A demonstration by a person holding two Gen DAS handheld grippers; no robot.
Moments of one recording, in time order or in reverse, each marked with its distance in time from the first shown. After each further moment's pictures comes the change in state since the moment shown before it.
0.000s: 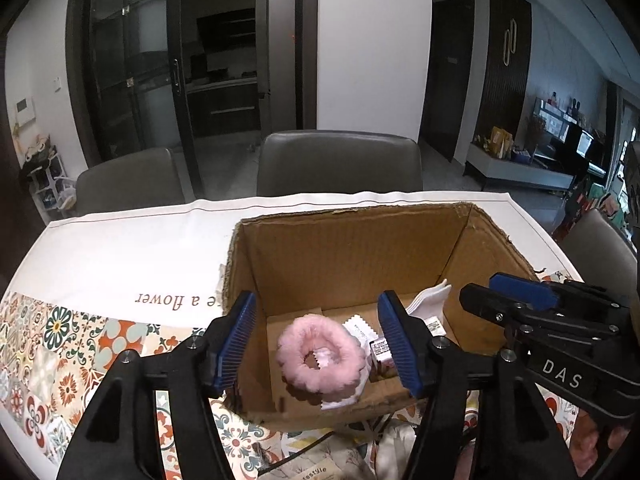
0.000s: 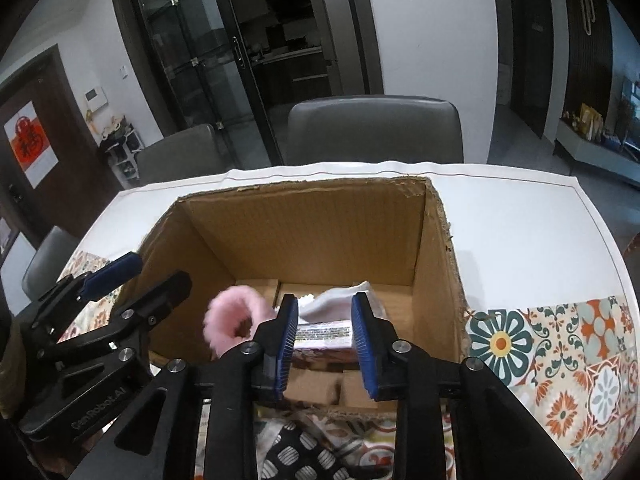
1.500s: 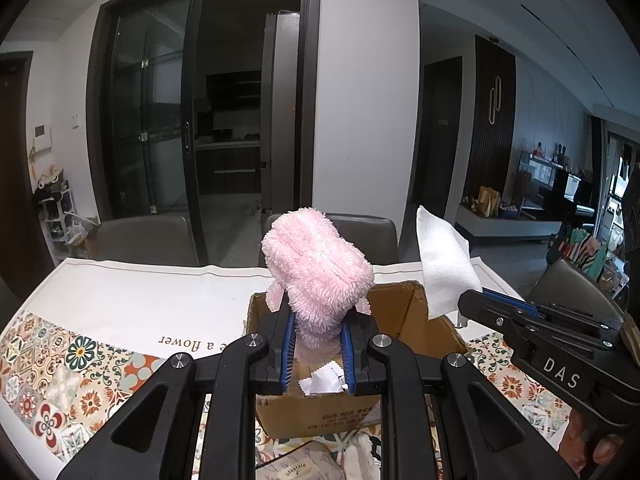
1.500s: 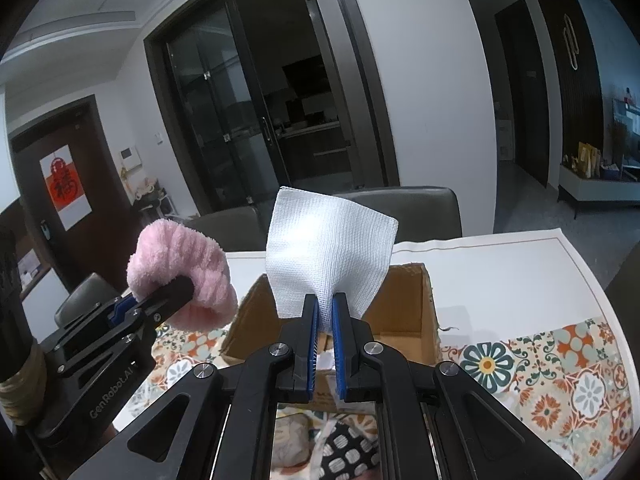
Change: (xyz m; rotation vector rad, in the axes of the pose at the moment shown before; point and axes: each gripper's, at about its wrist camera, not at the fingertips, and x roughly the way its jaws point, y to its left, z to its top) left arm -0.105 -0.002 0.012 -0.025 -0.235 -0.018; right arm -0.124 0.026 -0.006 0.008 -0.274 0.082
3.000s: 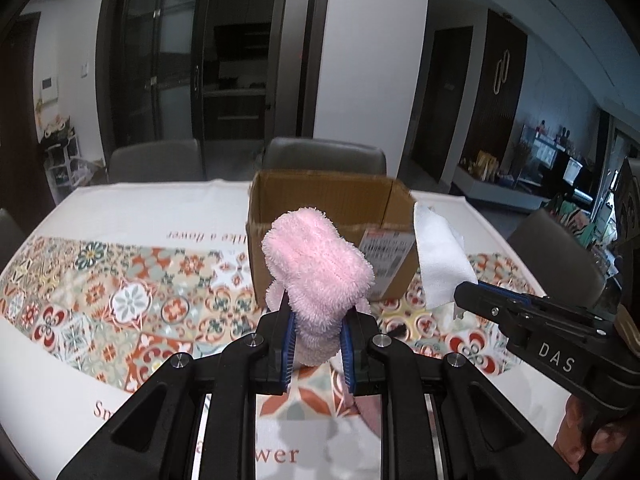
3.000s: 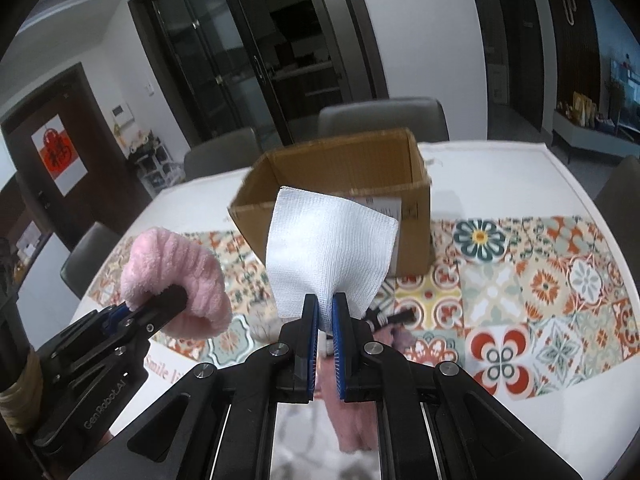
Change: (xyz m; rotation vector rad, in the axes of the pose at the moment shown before) left arm -0.089 -0.015 -0.094 -0.065 0.165 -0.015; right arm -0.050 0.001 -0.099 0.041 0.204 -0.009
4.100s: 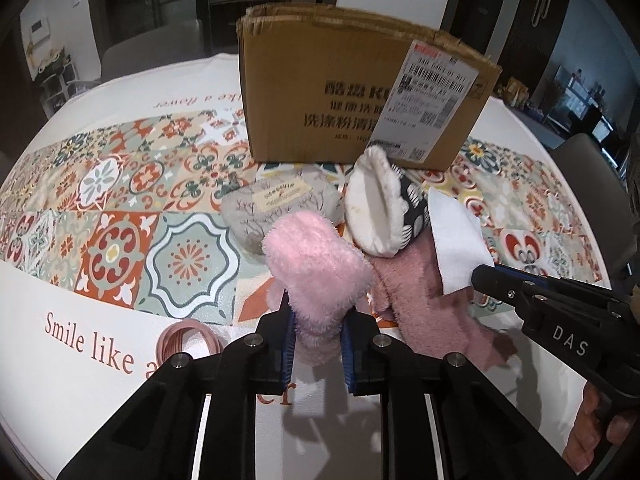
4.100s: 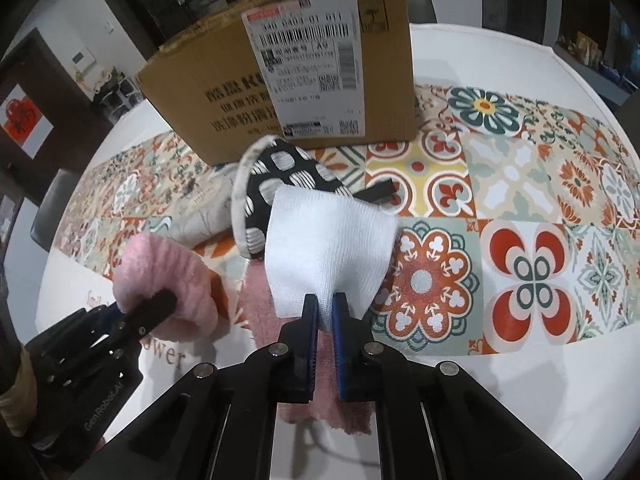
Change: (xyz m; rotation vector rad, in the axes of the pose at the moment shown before) left arm 0.090 0.004 -0.092 -0.045 0.363 0.058; right arm 0.100 -0.049 -0.070 0.044 0.337 -0.049
